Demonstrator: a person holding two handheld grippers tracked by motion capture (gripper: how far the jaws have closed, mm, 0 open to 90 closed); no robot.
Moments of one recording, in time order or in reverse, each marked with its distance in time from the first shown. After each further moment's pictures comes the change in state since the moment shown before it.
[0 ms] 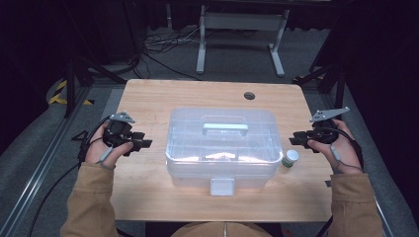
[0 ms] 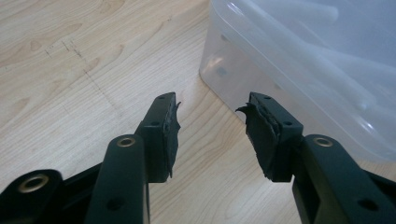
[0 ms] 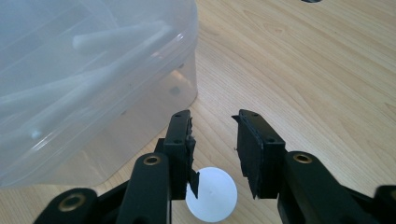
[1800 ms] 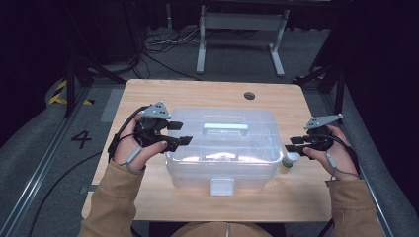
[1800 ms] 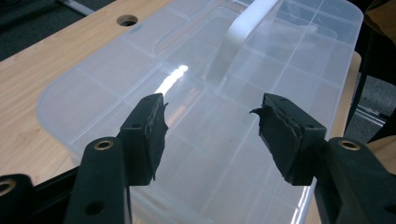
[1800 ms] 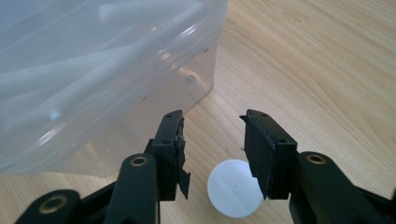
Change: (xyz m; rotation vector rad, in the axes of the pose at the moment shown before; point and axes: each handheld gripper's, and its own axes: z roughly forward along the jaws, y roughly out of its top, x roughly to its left) left arm -0.102 0.073 -0.005 -0.168 -0.156 0.244; right arm 0.019 -0.008 0.008 0.030 -0.003 -0.033
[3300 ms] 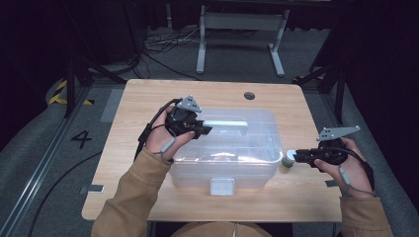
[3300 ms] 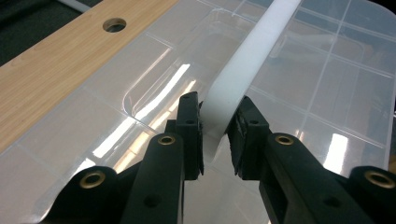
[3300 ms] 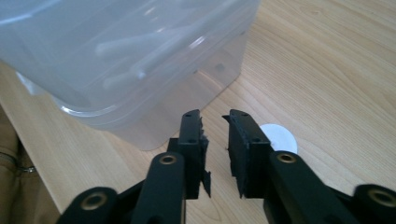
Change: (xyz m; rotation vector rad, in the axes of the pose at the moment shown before) left arm -0.007 0.036 0.052 0.072 0.017 0.036; right arm 0.028 -0.021 -0.035 -0.036 0.040 0.037
